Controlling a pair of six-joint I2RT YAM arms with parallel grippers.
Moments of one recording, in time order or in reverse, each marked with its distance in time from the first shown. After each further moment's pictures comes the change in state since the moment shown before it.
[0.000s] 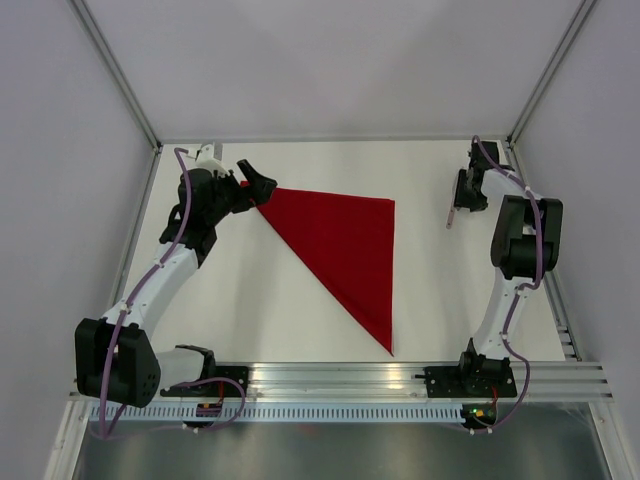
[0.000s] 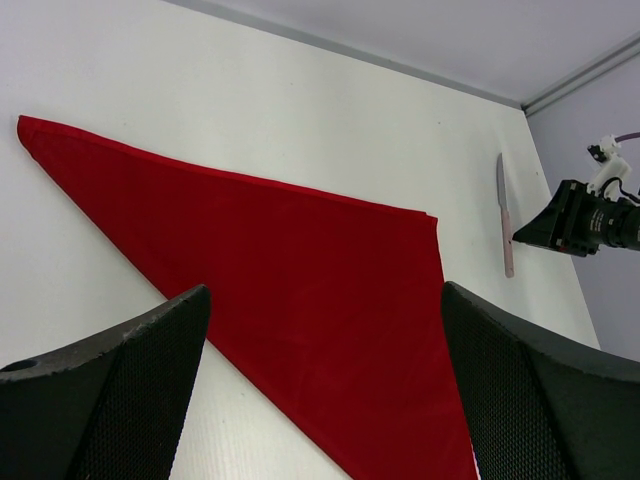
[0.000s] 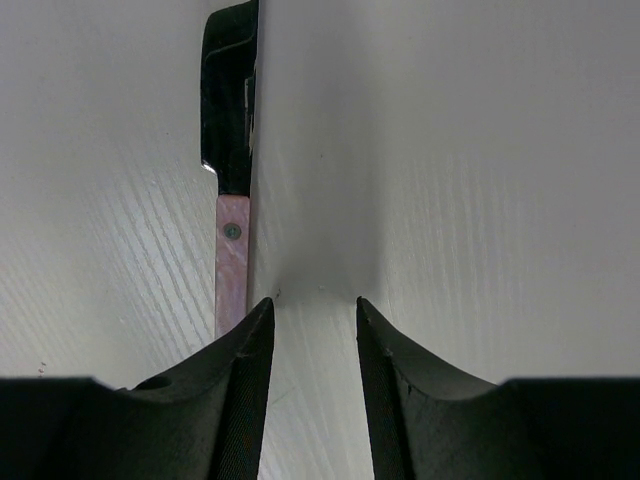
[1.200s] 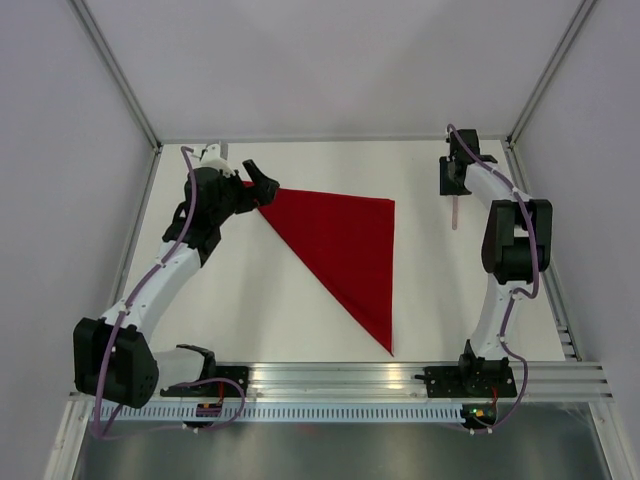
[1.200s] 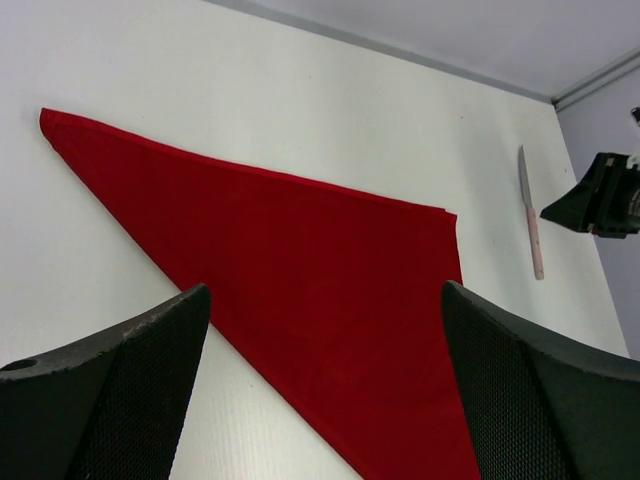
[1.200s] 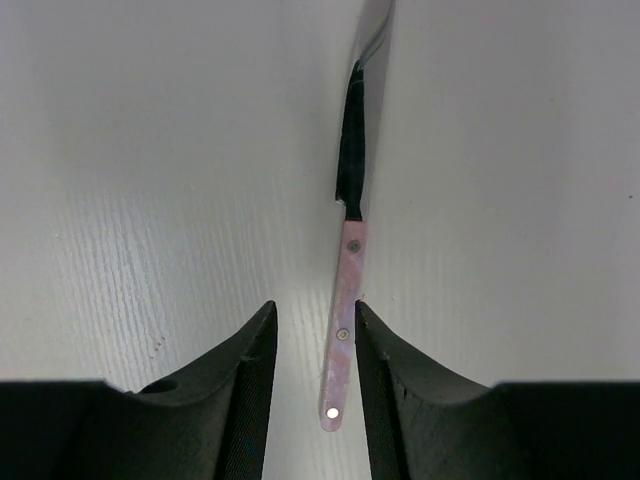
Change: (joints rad) left arm -0.060 0.001 0.033 -0.083 -0.106 0.025; right arm 0.122 -0.061 0.053 0.000 0.073 -0.083
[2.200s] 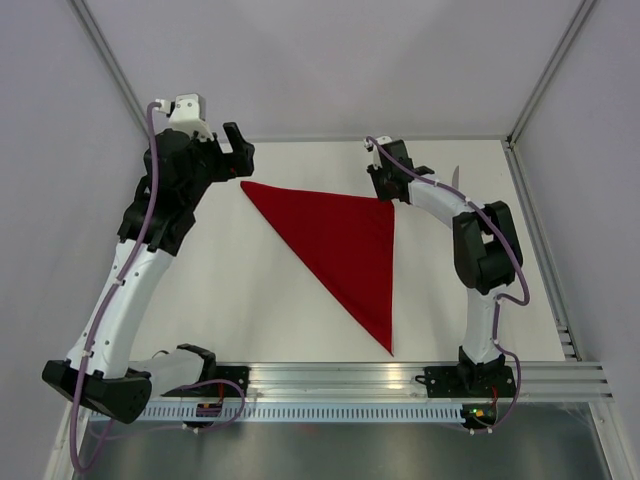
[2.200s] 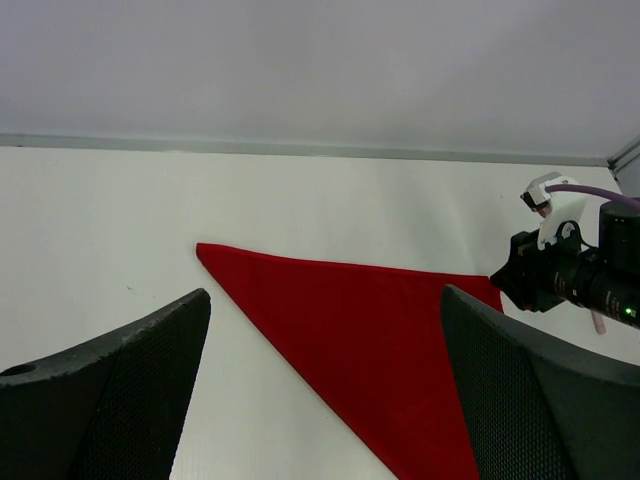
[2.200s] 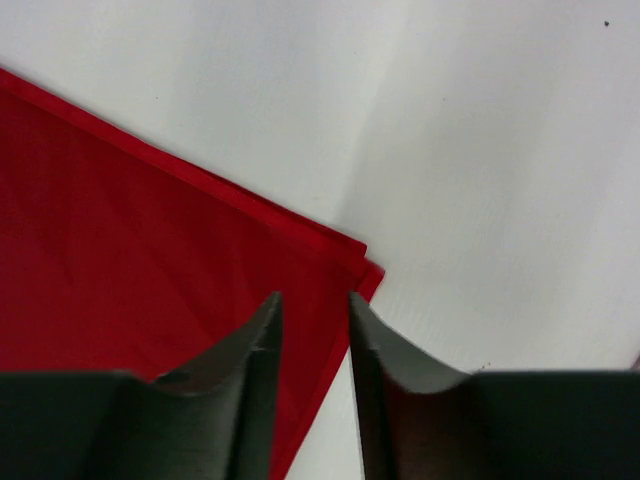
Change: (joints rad) left arm -0.064 -0.074 0.491 -0.425 -0.232 0.260; right arm 0.366 -0.023 -0.067 0.170 -0.058 -0.051
